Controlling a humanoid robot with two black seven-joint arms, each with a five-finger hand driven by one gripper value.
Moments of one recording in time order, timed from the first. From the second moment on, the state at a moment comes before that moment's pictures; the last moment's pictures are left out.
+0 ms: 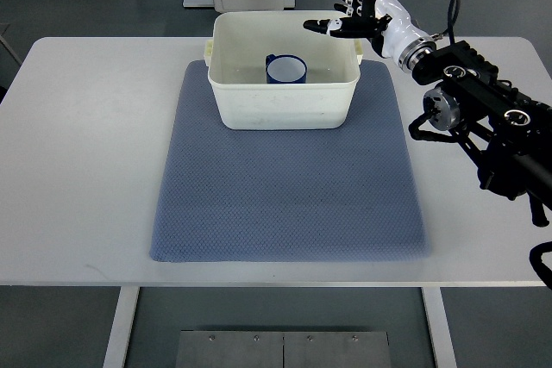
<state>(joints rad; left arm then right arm) -0.01 0.00 -0.59 -0.14 0.35 -0.04 -0.01 1.04 -0.14 0.66 0.75 -0.58 0.00 0.17</state>
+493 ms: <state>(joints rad) -0.01 0.00 -0.59 -0.14 0.35 -0.04 -0.01 0.94 -0.27 0.71 0.74 -0.37 -0.01 0.17</state>
